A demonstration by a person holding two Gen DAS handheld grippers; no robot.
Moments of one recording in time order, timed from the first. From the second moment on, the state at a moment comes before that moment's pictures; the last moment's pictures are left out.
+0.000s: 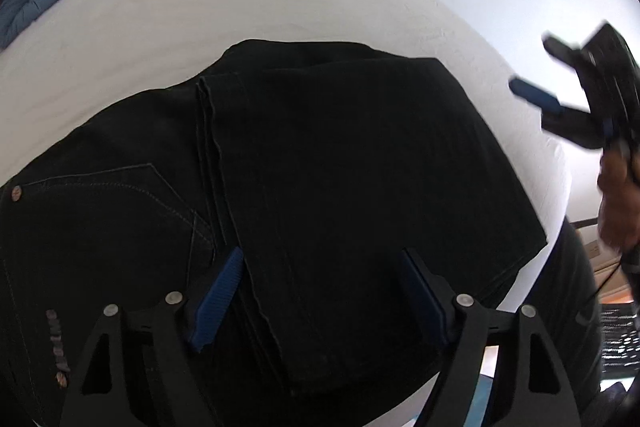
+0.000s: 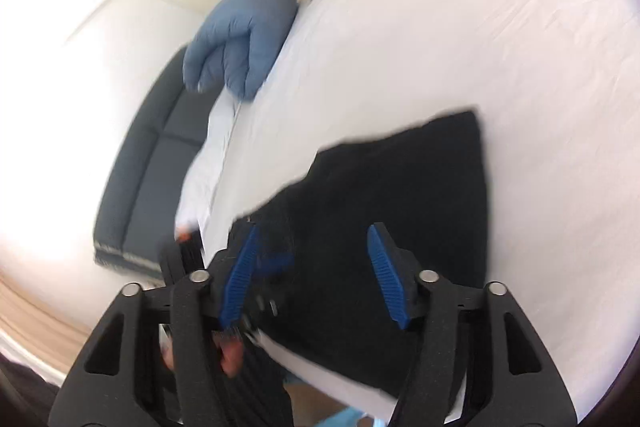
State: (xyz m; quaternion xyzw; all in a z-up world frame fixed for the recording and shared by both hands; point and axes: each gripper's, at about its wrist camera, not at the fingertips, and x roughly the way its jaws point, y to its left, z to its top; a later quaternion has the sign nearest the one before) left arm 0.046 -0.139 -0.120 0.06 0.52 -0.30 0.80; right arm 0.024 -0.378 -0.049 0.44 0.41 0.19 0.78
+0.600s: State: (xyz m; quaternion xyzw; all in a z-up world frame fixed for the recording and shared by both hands) left arm 0.009 -0.124 -0.135 0.07 0.51 -0.27 0.81; right arm -0.015 -0.358 -0.130 0.44 0.51 0.27 0.69
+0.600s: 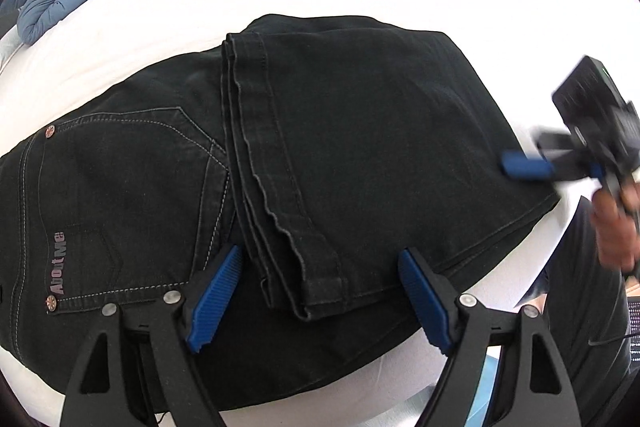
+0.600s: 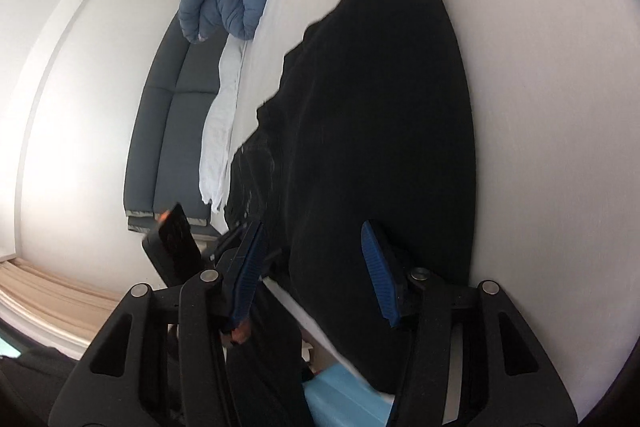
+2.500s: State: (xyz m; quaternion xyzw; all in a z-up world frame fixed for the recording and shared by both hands) left arm -0.033 0.211 -0.192 -0.67 0.32 -0.05 0.67; right arm 0.052 -0.217 -0.048 0.49 0.45 0.29 0.69
